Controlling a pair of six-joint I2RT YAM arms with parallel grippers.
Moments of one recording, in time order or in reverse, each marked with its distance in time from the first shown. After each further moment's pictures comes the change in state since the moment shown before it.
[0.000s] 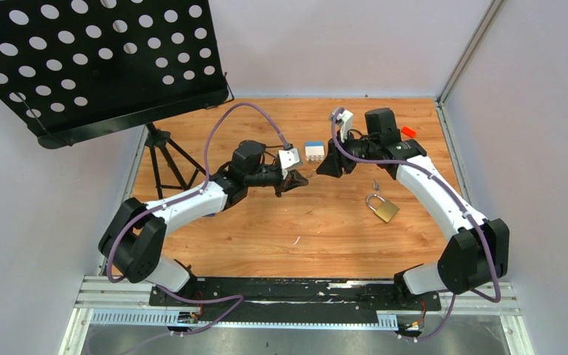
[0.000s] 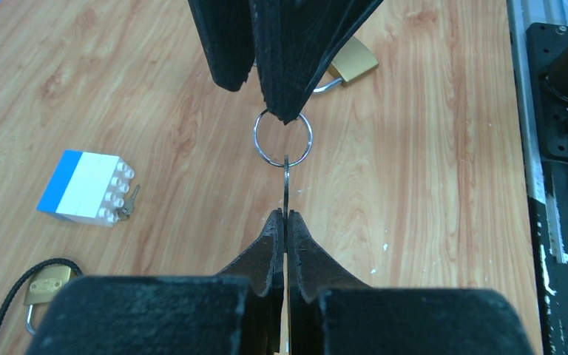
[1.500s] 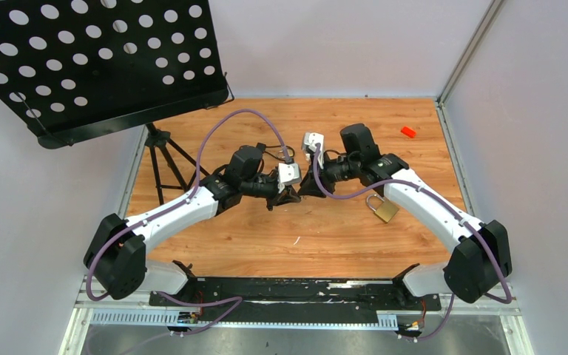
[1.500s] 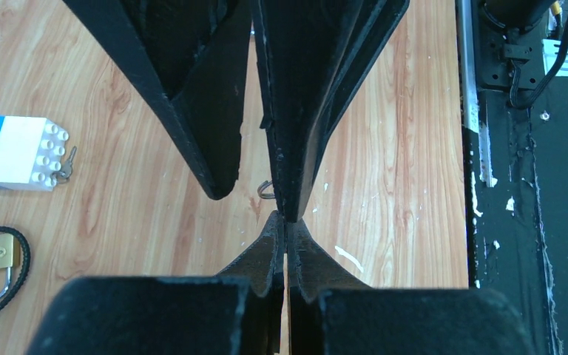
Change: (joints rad) left arm -0.044 -0.141 0.019 -0.385 0.018 0.130; right arm 0.209 -0.051 -0.105 0.103 -0.090 -0.239
